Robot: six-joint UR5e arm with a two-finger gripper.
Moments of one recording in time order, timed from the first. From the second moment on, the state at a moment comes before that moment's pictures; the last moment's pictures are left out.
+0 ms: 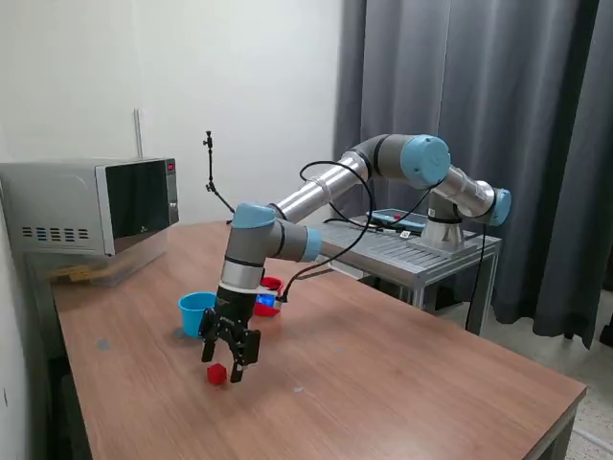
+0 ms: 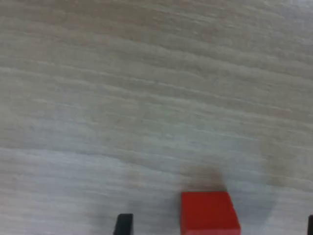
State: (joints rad) arm -0.07 -0.38 0.79 -2.30 -1.49 -3.32
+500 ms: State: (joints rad) arm -0.07 -0.38 0.79 -2.30 -1.48 -3.32
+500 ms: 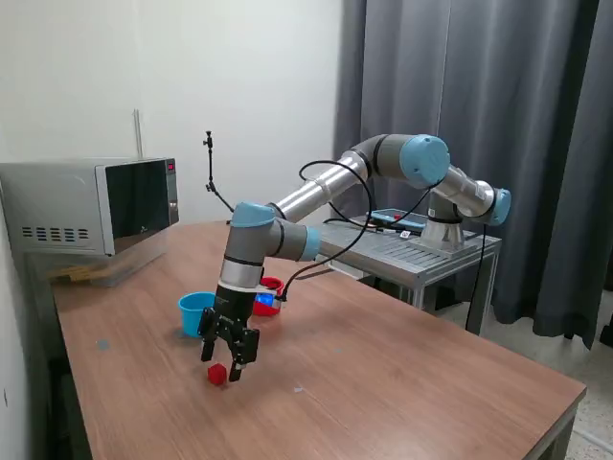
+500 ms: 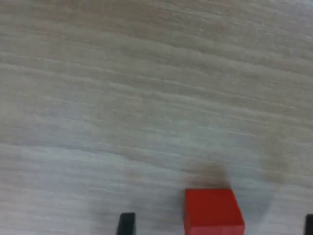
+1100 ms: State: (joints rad) arm -0.07 -0.38 0.79 -2.30 -1.48 -3.31
